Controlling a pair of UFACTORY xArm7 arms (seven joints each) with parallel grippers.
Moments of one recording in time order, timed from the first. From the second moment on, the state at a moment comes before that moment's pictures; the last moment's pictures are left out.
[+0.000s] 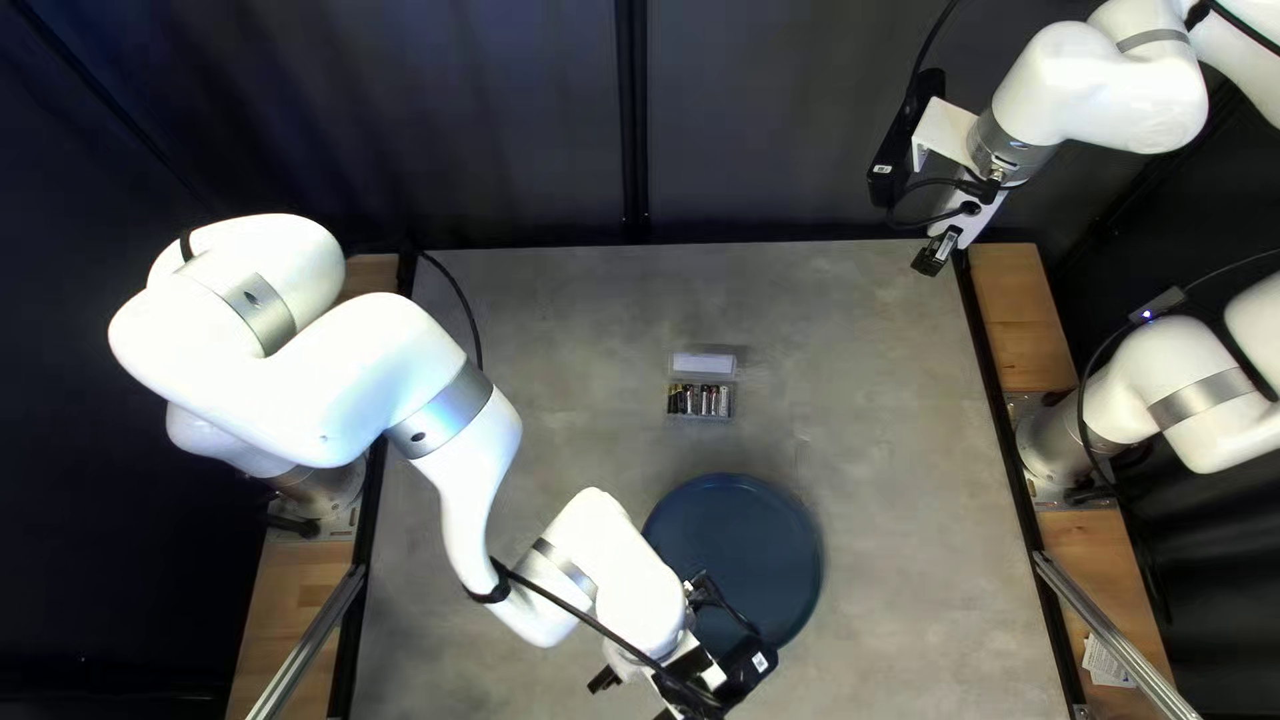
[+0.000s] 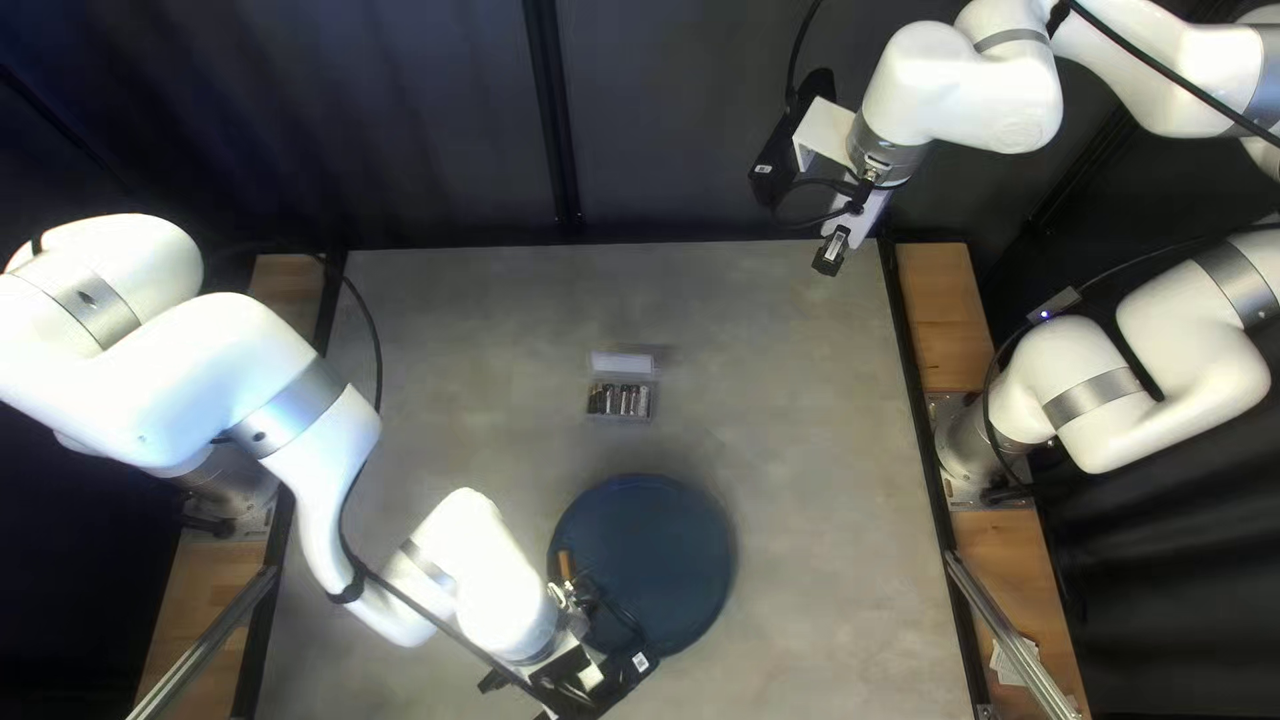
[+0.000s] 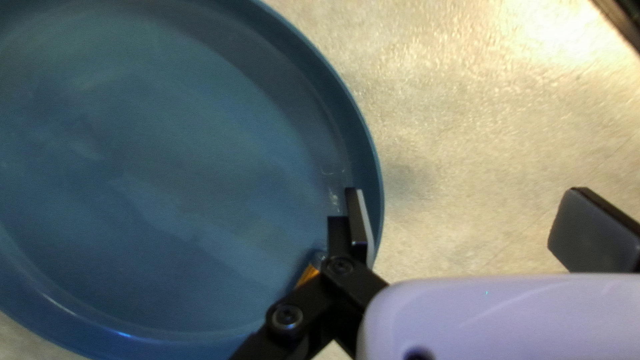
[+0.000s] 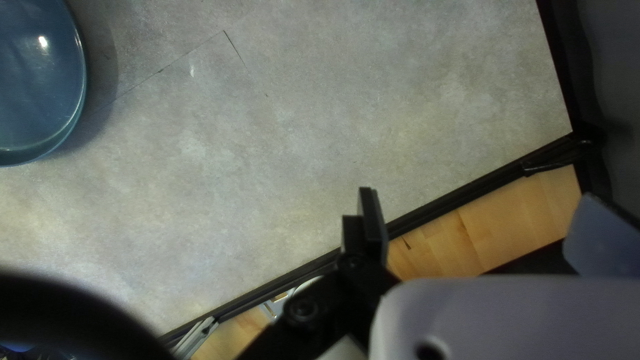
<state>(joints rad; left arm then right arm) 0.10 0.44 -0.63 1.10 0.42 0.73 0.20 0.30 -0.87 -0.58 0.73 -0.55 1.49 0.43</state>
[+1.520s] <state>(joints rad) 0.15 0.44 -0.64 1.19 0.36 0.86 0.29 0.30 -0.87 -0.58 0.73 -0.55 1.49 0.43</state>
